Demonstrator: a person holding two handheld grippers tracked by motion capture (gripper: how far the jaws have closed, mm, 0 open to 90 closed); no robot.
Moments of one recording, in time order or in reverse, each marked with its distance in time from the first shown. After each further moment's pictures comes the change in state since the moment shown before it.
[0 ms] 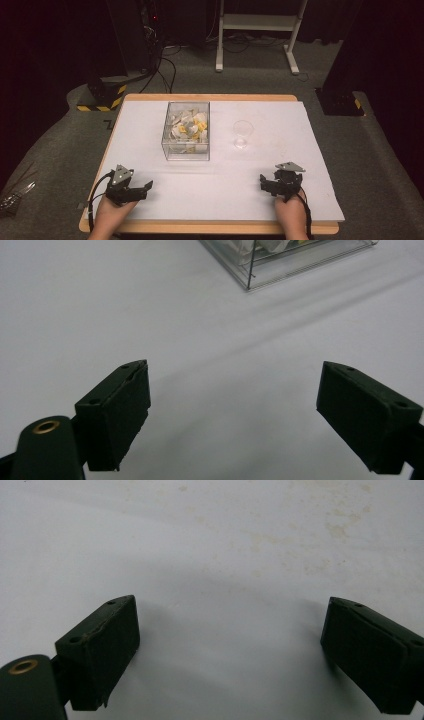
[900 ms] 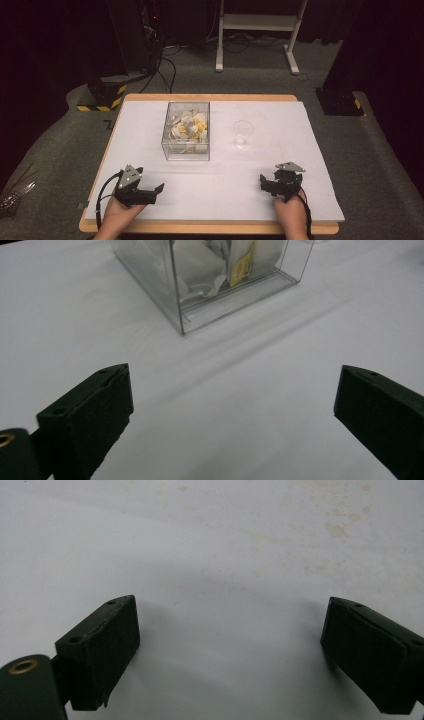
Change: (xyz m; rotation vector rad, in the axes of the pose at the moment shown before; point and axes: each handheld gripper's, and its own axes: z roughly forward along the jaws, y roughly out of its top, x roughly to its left) left arm -0.029 0.018 -0.004 -0.083 -0.100 0.063; right arm 0.000 0.000 0.000 0.000 -0.001 0.000
